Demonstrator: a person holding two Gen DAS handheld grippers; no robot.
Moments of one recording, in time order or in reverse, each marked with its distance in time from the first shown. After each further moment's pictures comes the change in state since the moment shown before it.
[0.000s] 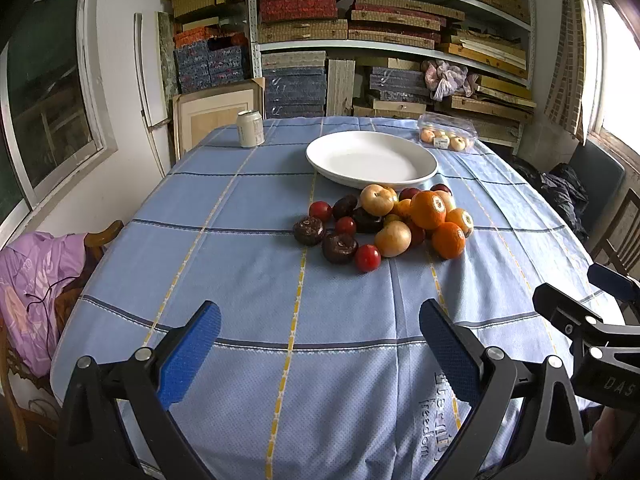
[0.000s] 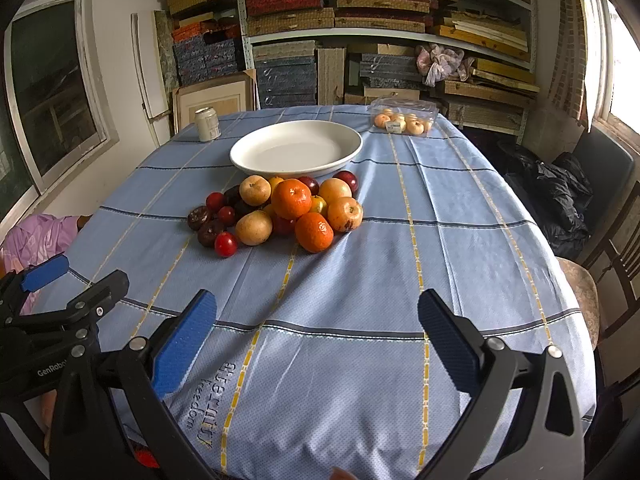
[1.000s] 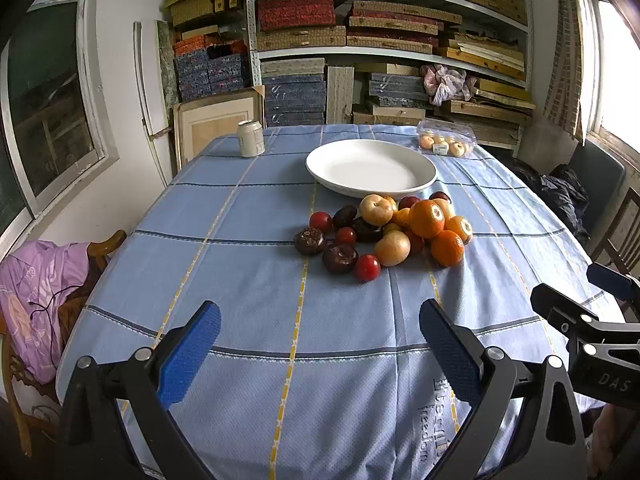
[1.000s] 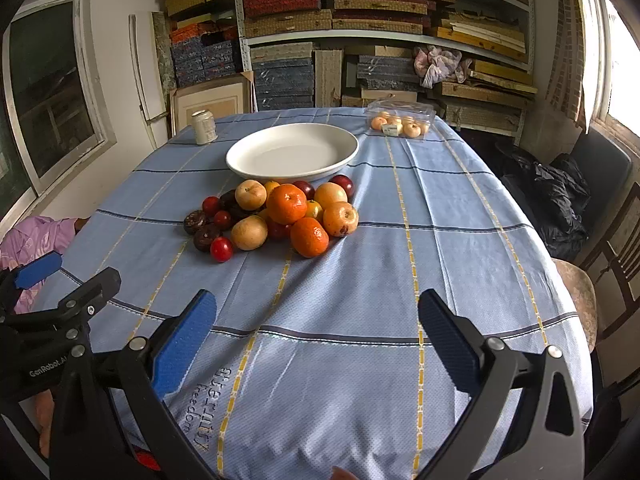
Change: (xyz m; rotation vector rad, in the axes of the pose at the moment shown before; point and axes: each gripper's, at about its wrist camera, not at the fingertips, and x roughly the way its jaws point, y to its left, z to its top) left arm -0.008 0.004 0.013 0.003 -0.015 0.005; right arm -0.001 -0.005 0.004 0.001 -0.002 -0.004
